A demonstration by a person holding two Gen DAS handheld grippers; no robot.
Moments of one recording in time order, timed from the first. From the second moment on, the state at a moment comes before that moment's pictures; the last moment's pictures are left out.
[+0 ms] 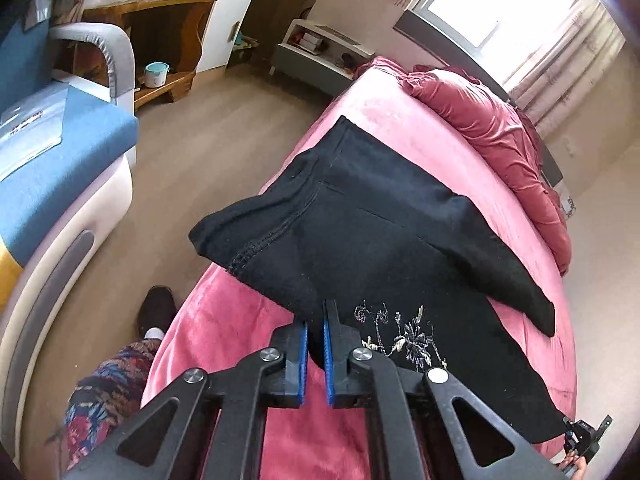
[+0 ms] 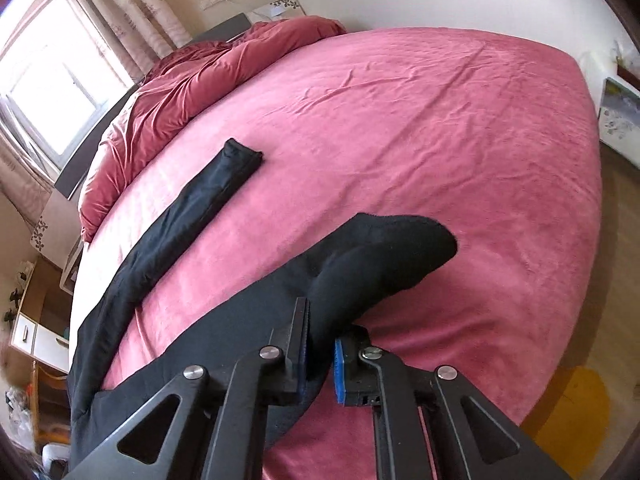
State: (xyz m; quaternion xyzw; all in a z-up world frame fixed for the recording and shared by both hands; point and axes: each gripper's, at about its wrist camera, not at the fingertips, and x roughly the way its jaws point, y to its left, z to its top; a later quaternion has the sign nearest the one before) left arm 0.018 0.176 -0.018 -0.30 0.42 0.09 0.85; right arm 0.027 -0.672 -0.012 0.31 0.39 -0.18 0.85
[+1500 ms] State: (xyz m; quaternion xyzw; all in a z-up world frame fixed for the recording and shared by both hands) left arm 0.189 0.226 -0.021 -0.26 0.49 0.08 0.83; right arm 0.116 -0.401 0.002 0.10 0.49 0.10 0.86
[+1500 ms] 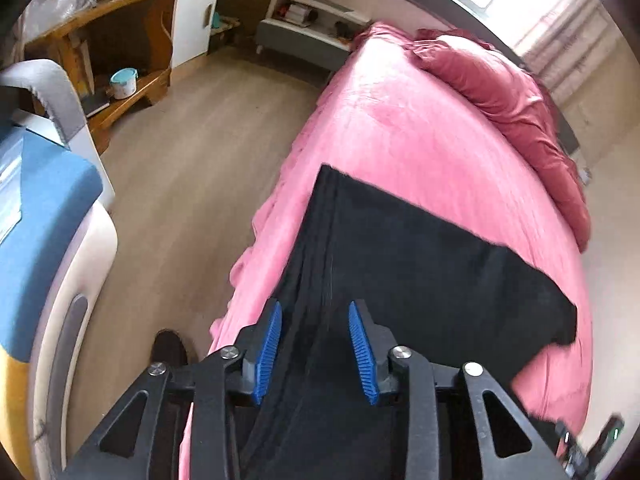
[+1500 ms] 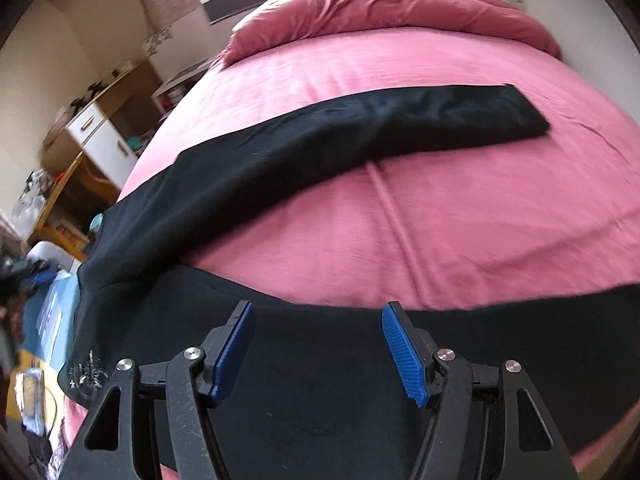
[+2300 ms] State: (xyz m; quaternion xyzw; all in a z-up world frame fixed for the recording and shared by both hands) left arm 0.345 0.240 -0.080 -0.27 0.53 0.11 0.79; right arm 0.181 -0.377 -0.013 0.07 0.52 0.10 0.84
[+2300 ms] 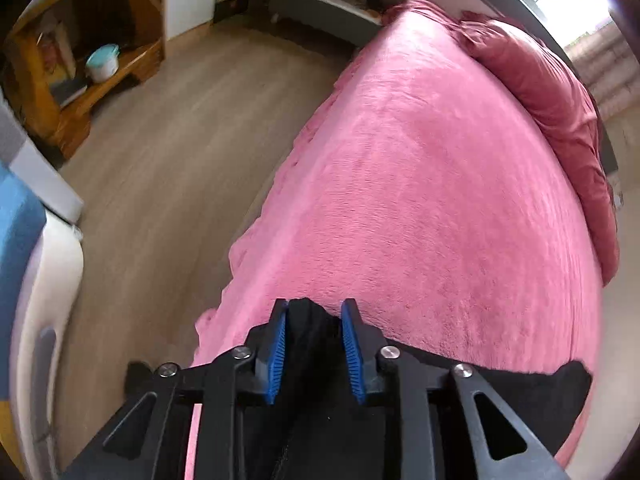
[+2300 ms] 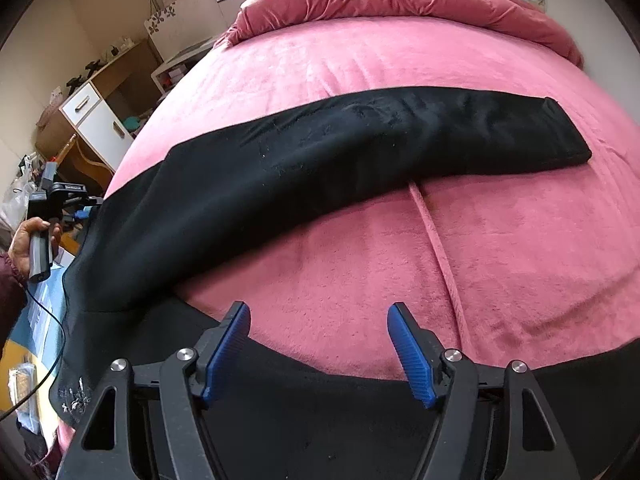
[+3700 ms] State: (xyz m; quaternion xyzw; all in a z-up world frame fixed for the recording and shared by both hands) left arm 0.006 0.162 0.053 -0.27 0.38 -0.30 0.83; right arm 0.374 -0.395 -0.026 0.25 0.53 0.03 0.81
